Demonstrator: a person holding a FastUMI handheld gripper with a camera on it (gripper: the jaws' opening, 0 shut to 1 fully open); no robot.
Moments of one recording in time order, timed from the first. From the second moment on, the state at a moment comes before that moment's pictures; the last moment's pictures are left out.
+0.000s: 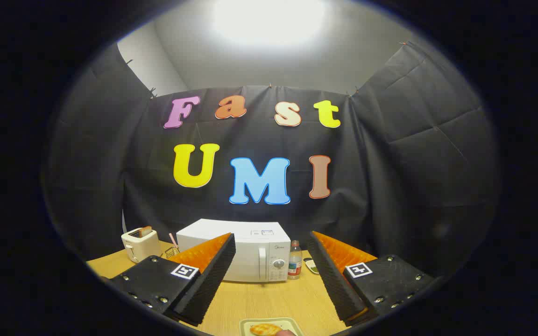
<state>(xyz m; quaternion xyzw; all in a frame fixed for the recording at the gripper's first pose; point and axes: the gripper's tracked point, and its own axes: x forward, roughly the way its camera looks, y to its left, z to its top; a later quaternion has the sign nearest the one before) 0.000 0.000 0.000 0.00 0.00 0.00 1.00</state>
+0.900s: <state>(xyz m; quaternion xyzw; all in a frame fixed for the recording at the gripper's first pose) 0.018 -0.022 -0.012 0.03 0.01 0.00 1.00</state>
